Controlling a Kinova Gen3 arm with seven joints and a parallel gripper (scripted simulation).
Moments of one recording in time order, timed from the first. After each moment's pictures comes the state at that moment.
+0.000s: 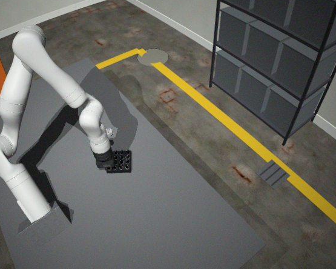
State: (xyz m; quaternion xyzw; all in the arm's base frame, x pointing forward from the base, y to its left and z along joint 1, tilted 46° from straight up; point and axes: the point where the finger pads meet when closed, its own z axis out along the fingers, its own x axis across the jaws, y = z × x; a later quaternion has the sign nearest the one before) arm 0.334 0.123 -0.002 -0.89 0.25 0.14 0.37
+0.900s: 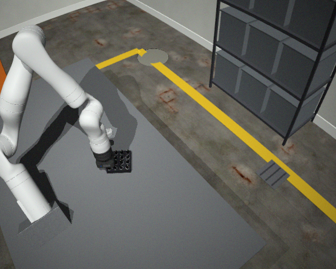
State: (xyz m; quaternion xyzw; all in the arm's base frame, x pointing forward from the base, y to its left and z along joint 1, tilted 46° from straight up) arm 0.334 0.123 -0.002 -0.89 0.25 0.14 0.37
